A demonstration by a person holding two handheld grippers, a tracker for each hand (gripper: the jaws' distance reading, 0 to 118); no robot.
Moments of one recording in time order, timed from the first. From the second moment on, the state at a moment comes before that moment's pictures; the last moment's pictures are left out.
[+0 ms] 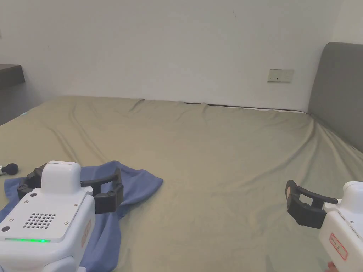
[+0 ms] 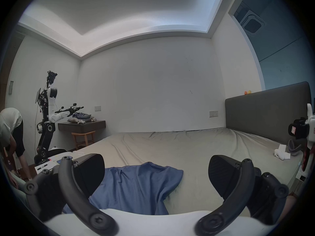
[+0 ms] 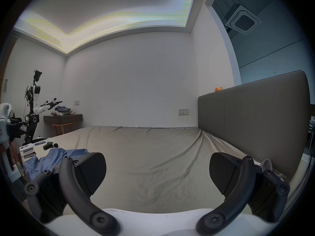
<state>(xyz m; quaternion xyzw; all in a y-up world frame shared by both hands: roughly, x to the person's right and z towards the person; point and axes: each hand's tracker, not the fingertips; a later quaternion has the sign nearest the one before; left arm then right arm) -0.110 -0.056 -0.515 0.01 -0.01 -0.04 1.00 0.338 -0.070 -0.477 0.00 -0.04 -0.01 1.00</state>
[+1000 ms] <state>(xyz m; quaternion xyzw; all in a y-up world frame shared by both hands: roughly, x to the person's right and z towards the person) -0.108 -0.044 -0.515 -0.03 -0.02 -0.04 1.00 0.334 -0.064 -0.477 -0.04 -0.05 -0.02 1.00</state>
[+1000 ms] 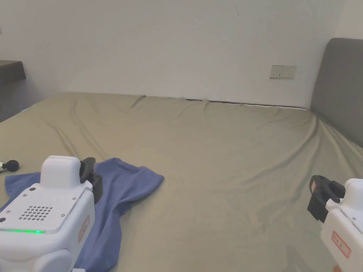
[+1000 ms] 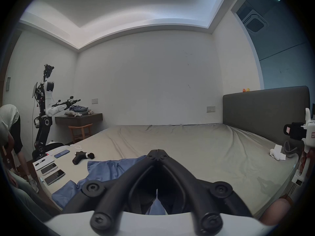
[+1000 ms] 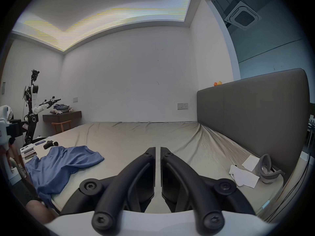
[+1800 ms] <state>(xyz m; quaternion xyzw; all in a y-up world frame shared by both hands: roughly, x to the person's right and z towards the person) -0.143 -0.035 -0.499 -0.04 0.01 -0.01 1.00 0.312 -0.053 -0.490 -0.05 0.00 -0.03 1.00</state>
